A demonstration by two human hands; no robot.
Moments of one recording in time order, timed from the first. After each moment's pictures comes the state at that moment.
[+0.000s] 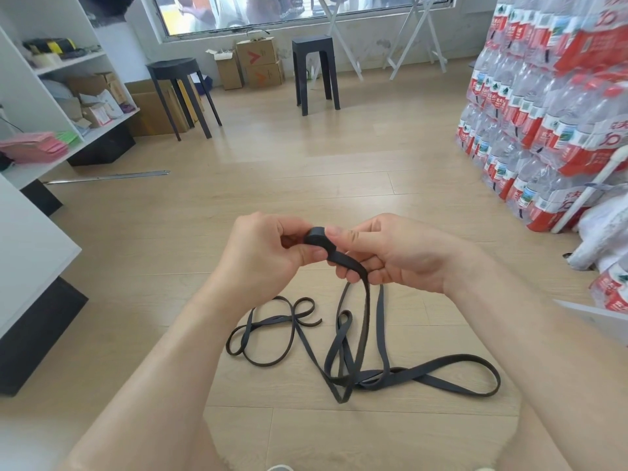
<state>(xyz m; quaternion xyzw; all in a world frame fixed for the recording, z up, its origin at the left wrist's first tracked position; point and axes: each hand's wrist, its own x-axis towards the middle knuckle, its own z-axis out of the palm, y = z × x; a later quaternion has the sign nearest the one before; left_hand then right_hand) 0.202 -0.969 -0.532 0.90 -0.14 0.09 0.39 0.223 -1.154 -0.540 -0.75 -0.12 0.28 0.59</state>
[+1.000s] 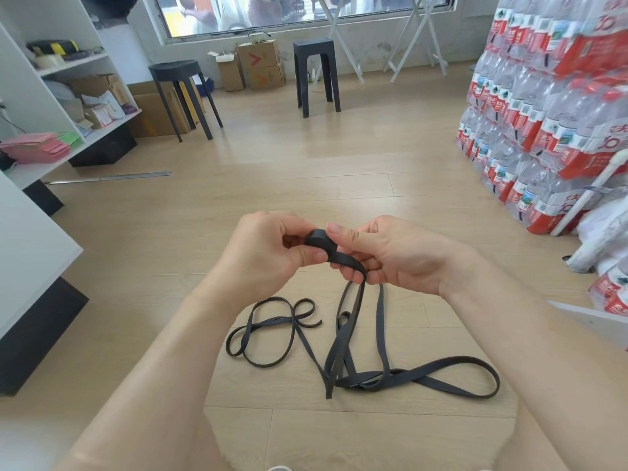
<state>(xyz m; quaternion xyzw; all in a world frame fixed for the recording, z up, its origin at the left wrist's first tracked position) 0.207 -0.966 -0.530 0.90 -0.16 0.06 0.41 0.223 -1.150 -0.543 -0.74 -0.12 0.27 0.60</state>
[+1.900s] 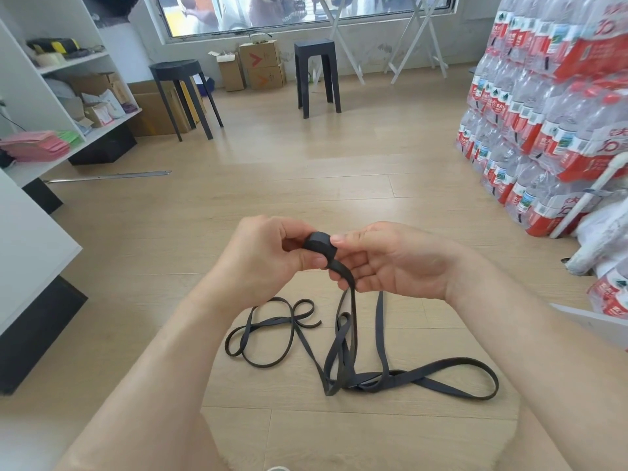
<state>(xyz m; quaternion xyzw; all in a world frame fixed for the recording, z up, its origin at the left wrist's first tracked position) 0.202 -0.963 -0.529 0.90 -0.15 0.03 0.41 0.227 -1.157 -0.549 -0.67 -0.13 0.34 0.64</state>
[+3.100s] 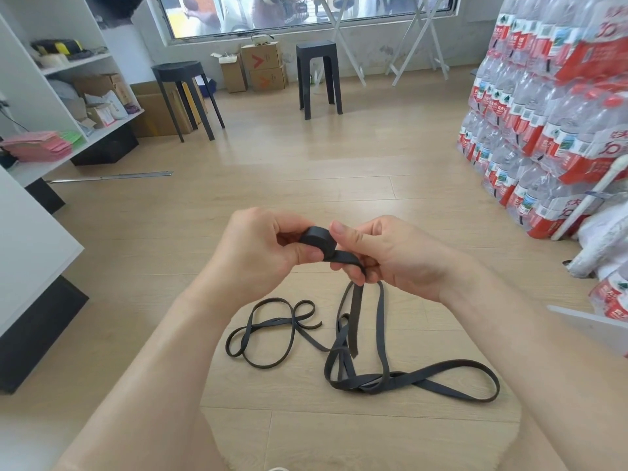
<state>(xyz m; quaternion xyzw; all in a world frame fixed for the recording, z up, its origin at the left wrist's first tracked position) 0.200 -0.961 -0.522 0.90 -0.16 0.08 0.40 0.219 -1.148 -0.545 -0.73 -0.17 0.22 0.63</state>
